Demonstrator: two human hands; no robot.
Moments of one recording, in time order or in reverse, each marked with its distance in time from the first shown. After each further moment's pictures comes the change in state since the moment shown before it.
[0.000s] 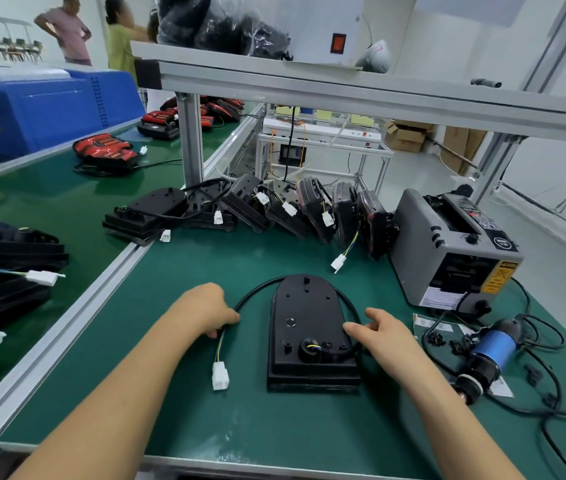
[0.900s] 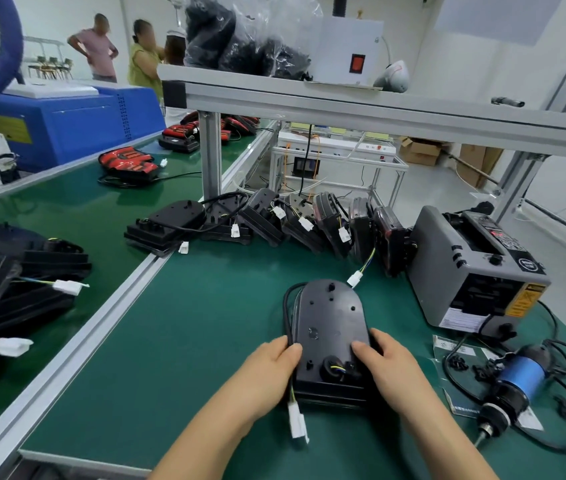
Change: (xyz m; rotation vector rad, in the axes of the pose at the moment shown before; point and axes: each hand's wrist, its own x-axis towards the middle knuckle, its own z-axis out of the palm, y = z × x) left_hand -0.080 0.030 0.054 -0.748 -0.107 0.231; right_hand -0.019 -0.014 0.016 0.126 0.012 -0.151
